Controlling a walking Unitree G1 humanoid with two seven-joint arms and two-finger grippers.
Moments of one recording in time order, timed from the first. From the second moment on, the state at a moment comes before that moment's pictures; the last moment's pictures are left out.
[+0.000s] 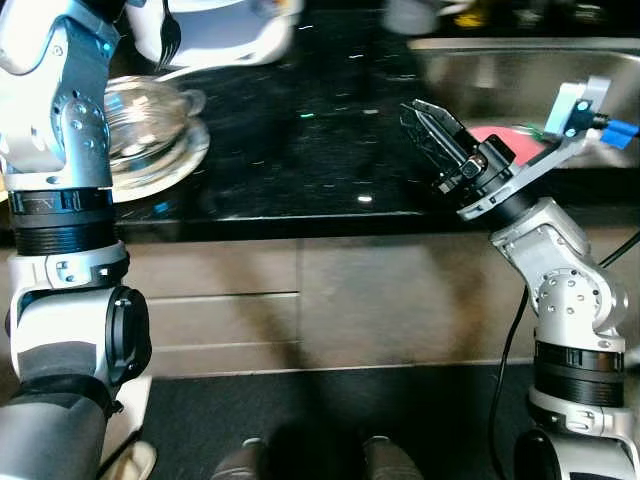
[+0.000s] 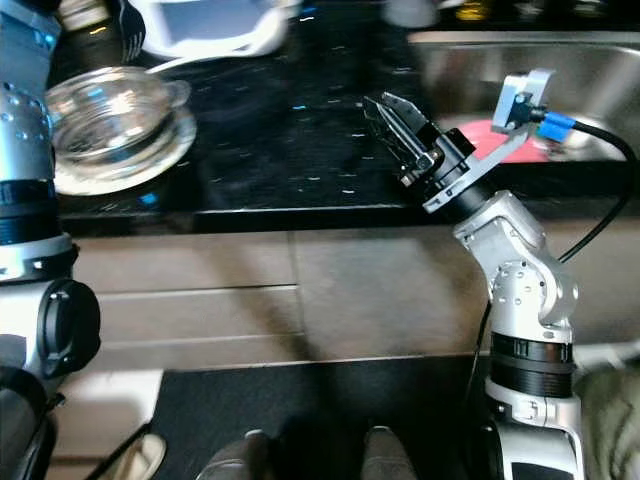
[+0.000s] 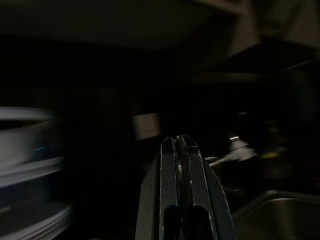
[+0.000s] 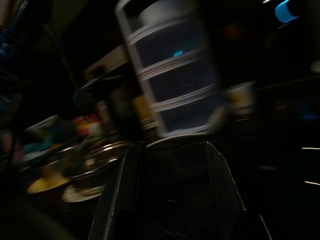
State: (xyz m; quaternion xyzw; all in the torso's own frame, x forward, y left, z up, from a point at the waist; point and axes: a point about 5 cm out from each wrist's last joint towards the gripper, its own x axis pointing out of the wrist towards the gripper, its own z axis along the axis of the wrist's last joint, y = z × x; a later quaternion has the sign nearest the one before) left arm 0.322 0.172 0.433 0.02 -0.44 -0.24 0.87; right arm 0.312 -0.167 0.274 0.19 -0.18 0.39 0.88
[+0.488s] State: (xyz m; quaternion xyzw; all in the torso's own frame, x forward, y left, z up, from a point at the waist) left arm 0.331 0.171 0.365 0.01 -0.35 -0.18 0.92; right arm 0.319 -0.163 0.266 0.15 -0.16 0.37 0.90
